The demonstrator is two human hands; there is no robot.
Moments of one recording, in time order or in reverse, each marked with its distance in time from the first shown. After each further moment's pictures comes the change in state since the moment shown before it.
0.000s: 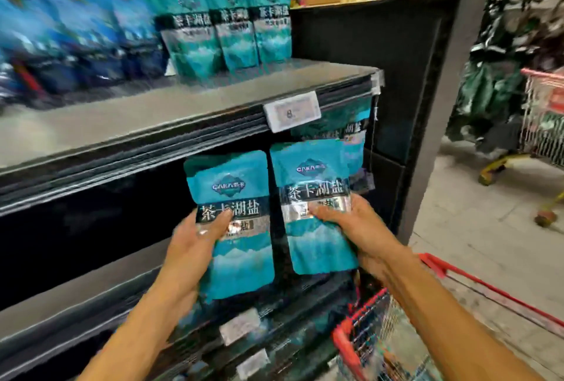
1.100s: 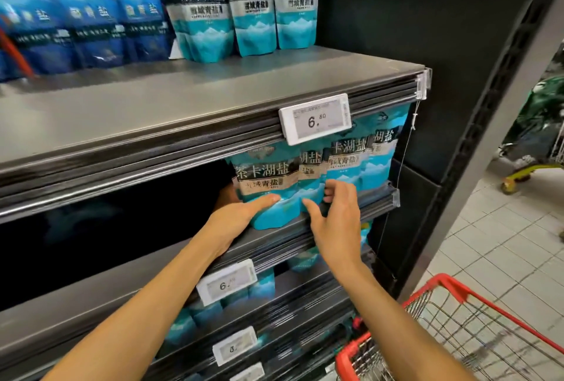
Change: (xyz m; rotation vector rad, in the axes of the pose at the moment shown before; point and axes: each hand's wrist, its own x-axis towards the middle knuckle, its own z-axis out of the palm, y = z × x) left_hand 0.148 -0.046 0.029 0.236 0.036 -0.289; right_hand 0.102 0.051 0.027 -0.837 0.443 -0.525
